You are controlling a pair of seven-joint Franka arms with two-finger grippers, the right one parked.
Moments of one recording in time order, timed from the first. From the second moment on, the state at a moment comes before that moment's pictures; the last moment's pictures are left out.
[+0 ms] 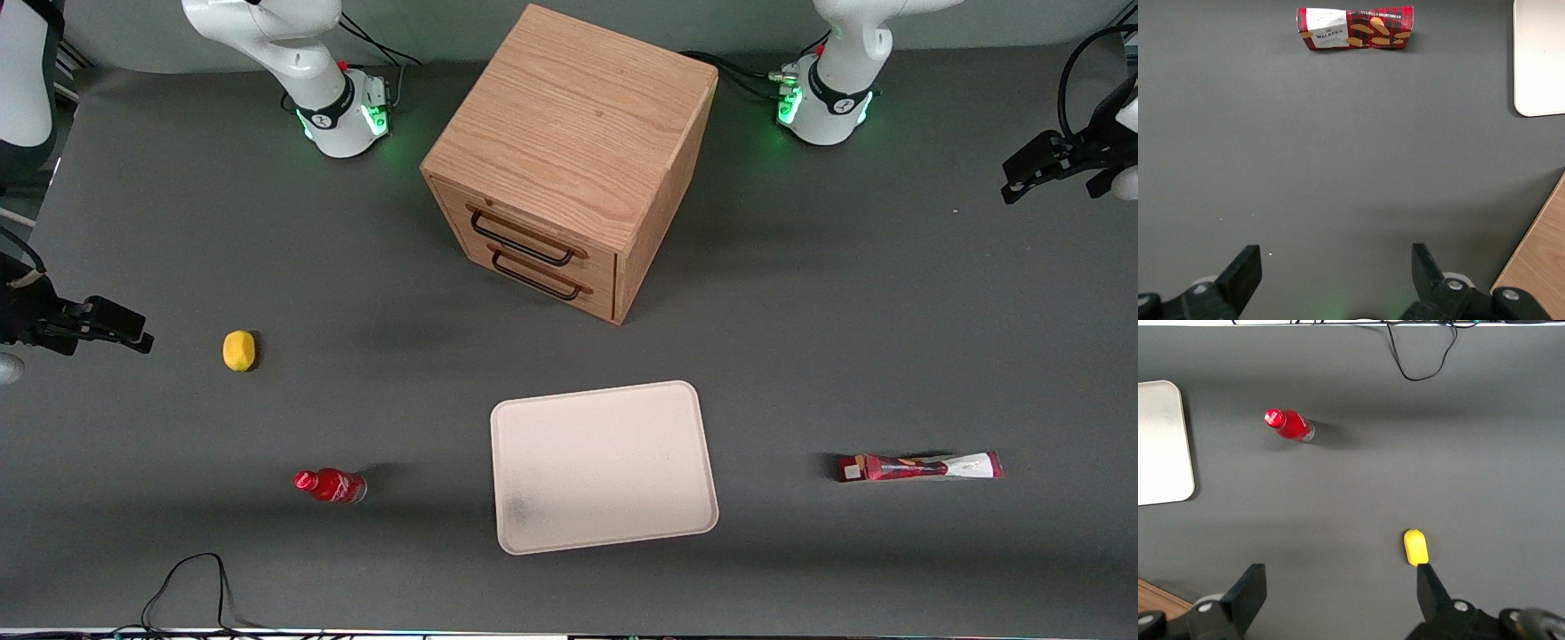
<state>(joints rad) 0.11 -0.25 -0.07 -1.85 0.02 1.62 0.01</state>
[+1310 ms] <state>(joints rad) 0.11 0.28 0.01 -1.57 0.05 1.86 1.37</state>
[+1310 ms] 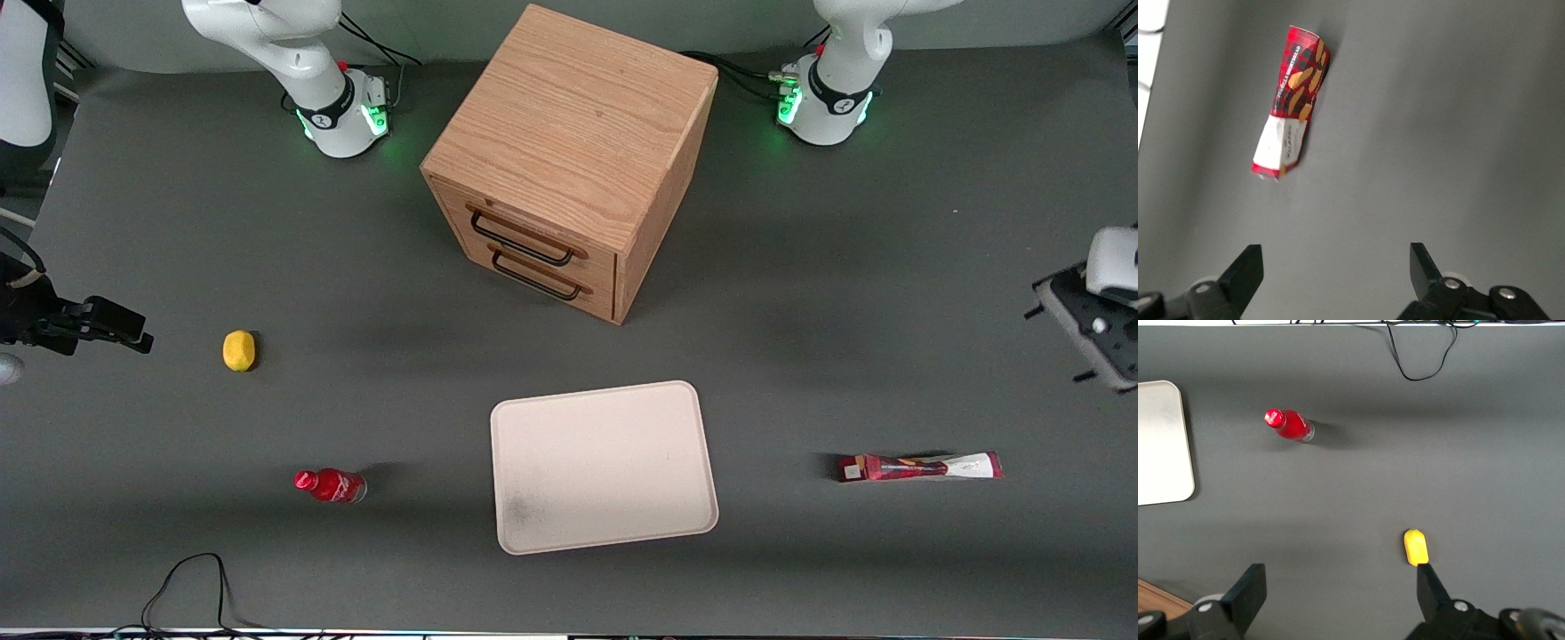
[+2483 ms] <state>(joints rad) 0.03 0.78 0.05 -1.31 -0.08 2.17 1.54</state>
